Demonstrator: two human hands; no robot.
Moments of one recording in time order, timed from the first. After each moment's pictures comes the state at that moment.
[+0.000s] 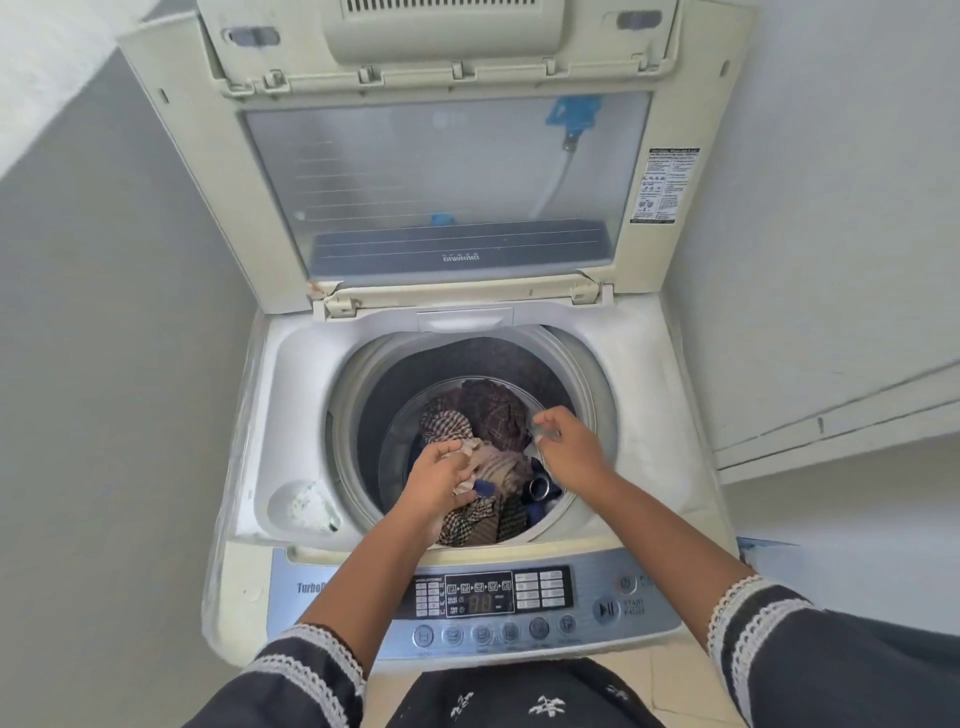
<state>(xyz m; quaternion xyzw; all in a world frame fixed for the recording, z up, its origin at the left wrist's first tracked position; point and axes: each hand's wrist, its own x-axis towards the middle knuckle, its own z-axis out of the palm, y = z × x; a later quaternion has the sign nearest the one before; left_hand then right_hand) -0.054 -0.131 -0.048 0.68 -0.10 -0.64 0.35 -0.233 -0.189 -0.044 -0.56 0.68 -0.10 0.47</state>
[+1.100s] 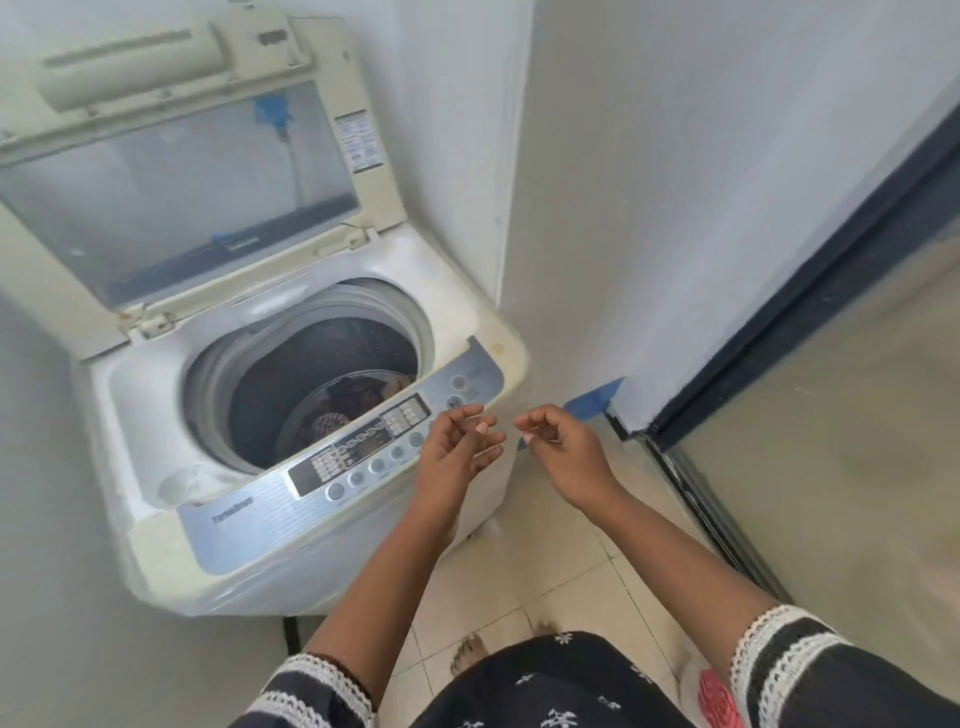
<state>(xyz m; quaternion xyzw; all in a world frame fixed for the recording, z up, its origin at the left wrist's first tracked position) -0.167 0.070 0.027 0.43 -0.38 -0.73 0.37 -0.326 0.115 0.008 -0.44 0.69 -0.44 0.36</state>
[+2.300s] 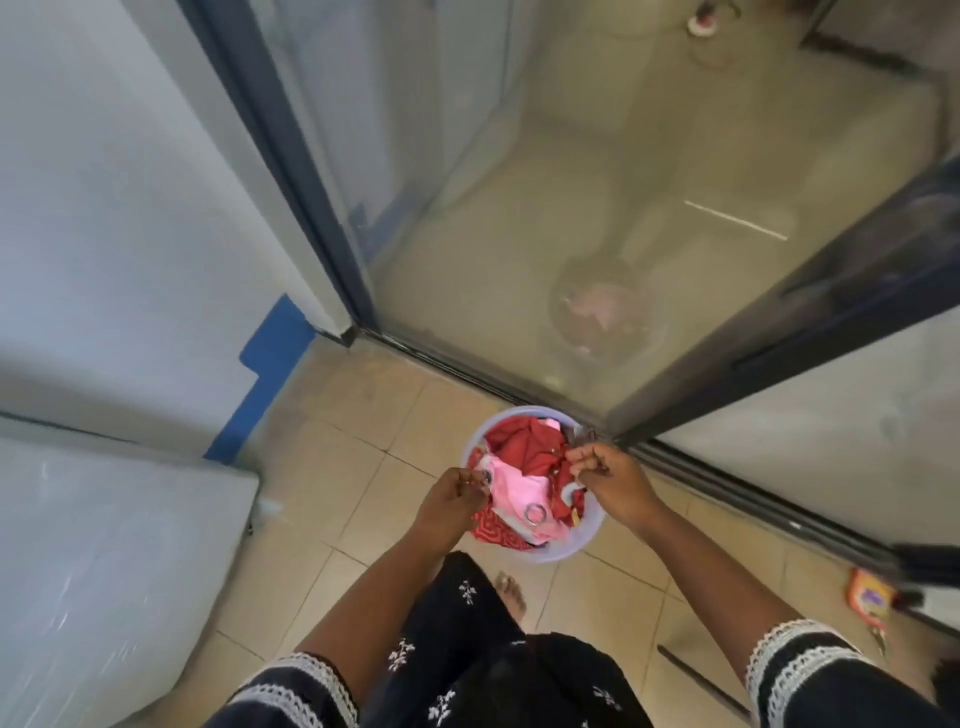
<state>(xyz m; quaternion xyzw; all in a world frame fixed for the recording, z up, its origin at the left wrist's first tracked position) -0.496 0.483 -0.083 0.39 -0.60 -0.68 -0.17 -0.629 0.686 -0.089 -0.01 0.86 -0.39 0.34</state>
